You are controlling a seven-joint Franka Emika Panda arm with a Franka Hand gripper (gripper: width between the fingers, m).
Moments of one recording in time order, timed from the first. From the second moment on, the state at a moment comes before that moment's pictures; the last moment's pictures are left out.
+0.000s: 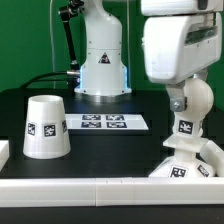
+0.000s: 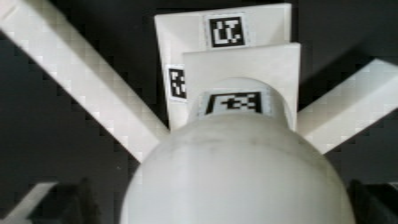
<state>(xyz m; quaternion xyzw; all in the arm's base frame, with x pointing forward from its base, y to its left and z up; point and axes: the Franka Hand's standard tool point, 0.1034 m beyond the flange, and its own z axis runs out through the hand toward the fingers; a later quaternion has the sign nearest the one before) 0.611 0.080 0.125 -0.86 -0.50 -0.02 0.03</state>
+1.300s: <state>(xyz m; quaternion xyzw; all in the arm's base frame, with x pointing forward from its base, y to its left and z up) 0.609 0.065 0.119 -0.81 -0.58 -0.02 0.02</state>
